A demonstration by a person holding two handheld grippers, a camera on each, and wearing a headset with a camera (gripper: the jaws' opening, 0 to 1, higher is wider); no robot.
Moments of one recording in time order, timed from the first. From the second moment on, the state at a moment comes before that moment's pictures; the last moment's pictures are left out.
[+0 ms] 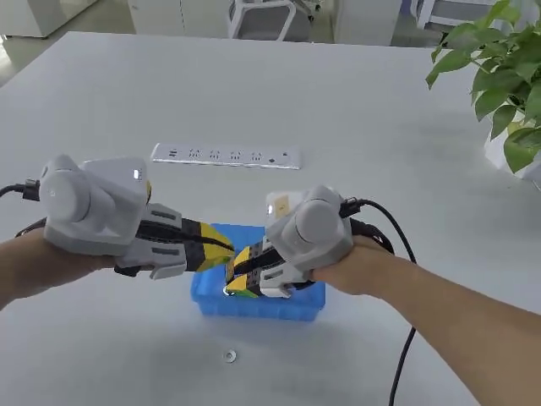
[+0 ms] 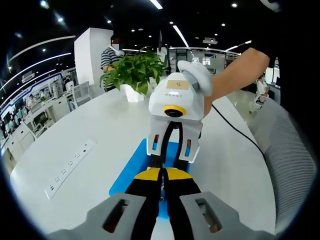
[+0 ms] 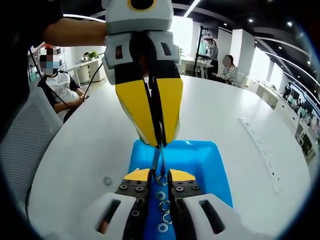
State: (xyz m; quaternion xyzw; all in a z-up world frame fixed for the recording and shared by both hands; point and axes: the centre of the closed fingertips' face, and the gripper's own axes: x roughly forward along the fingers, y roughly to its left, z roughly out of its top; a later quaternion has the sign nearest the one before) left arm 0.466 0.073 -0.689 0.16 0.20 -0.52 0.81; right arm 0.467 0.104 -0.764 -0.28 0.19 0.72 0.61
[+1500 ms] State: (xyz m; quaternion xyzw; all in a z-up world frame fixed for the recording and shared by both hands) left arm 0.442 0.055 -0.640 0.17 0.17 -0.53 0.81; right arm 0.461 0.020 -0.732 -0.24 0.24 0.62 0.71
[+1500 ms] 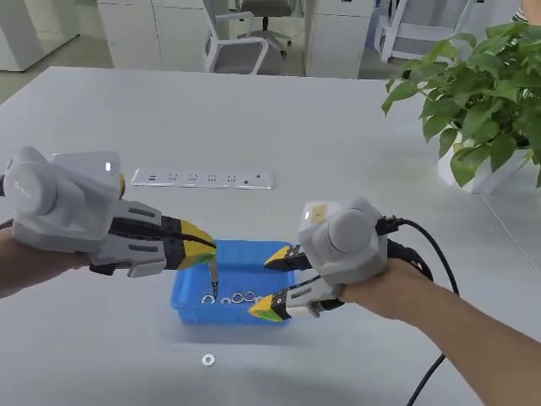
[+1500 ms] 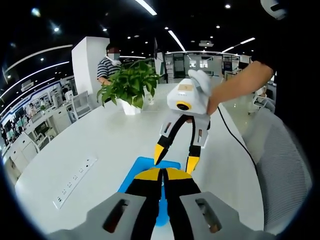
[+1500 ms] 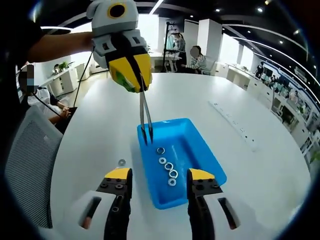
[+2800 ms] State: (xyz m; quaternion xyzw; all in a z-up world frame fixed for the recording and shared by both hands) left arm 0.394 0.047 -0.660 0.16 0.18 -0.55 0.80; right arm 0.441 -0.027 -0.720 -0.20 0.25 0.55 0.77
